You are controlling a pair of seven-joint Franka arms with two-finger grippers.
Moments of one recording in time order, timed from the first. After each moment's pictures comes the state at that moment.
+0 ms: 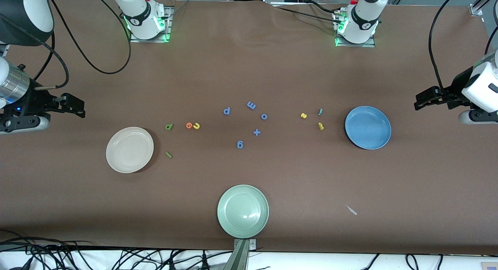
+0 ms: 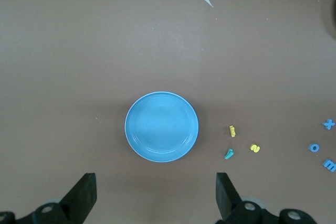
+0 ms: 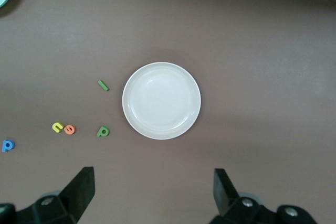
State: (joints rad) left arm -0.03 0.15 0.02 -1.47 -0.02 1.57 -0.07; right arm 0.10 0.23 -0.06 -1.43 -0.02 1.66 -0.09
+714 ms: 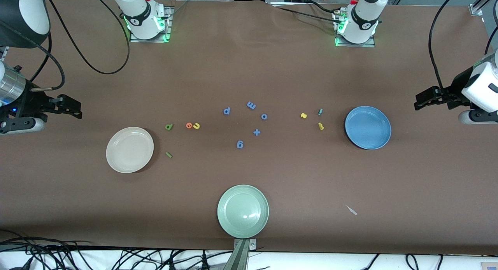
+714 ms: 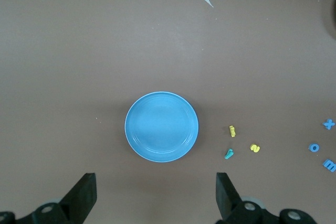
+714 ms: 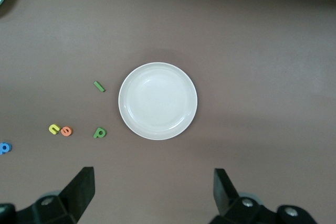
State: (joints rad) left arm -0.03 0.15 0.02 -1.47 -0.02 1.57 -0.07; right arm 0.09 0.23 -0.06 -1.43 -0.02 1.67 -0.09
